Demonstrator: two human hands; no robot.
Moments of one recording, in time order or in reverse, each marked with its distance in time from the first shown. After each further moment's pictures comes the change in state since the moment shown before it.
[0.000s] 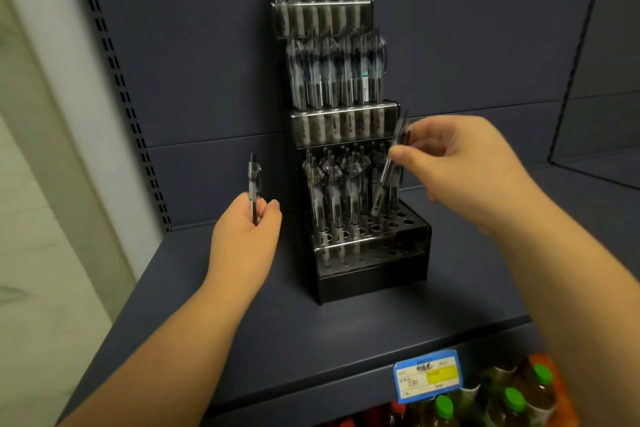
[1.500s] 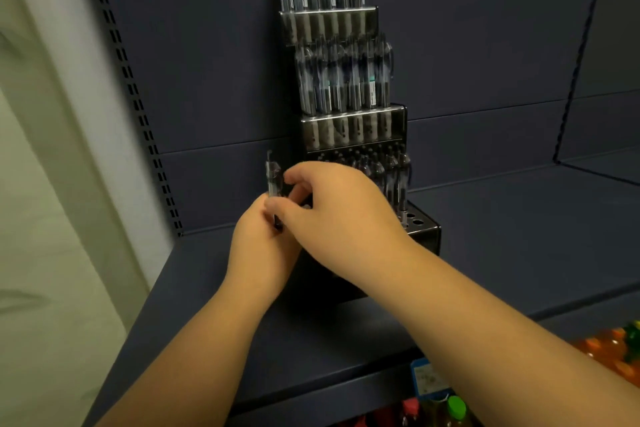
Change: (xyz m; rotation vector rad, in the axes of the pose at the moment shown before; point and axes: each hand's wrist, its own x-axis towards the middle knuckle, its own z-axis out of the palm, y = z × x) left_hand -0.011 0.026 -0.006 -0.250 -0.188 -0.072; right_hand -0.035 -0.074 0.093 -0.145 -0.233 -0.138
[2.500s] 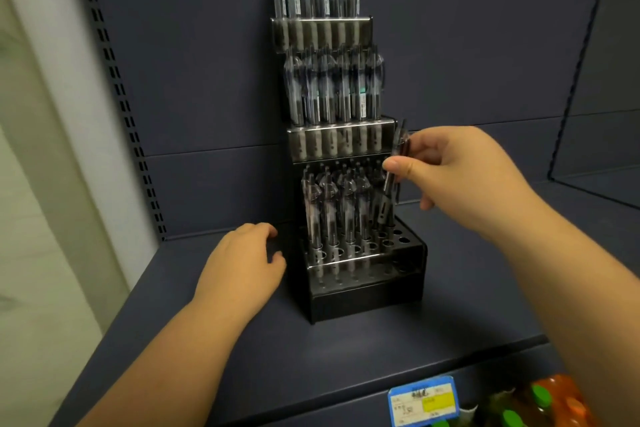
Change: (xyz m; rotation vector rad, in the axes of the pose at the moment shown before) left_hand 0.024 -0.045 -0.011 1.005 0.008 0.196; right_hand 0.012 0.088 -0.099 0.015 0.112 0.138
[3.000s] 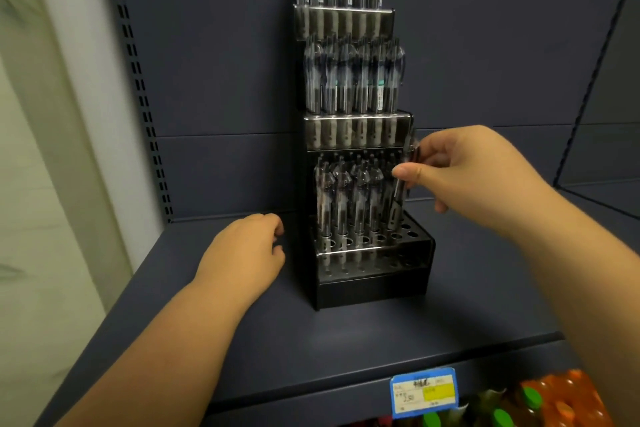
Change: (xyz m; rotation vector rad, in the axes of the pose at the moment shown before) left_hand -0.001 -0.010 -0.001 0.069 -0.047 0.072; right_hand 0.000 -0.007 -0.002 -0.184 -0.096 0.032
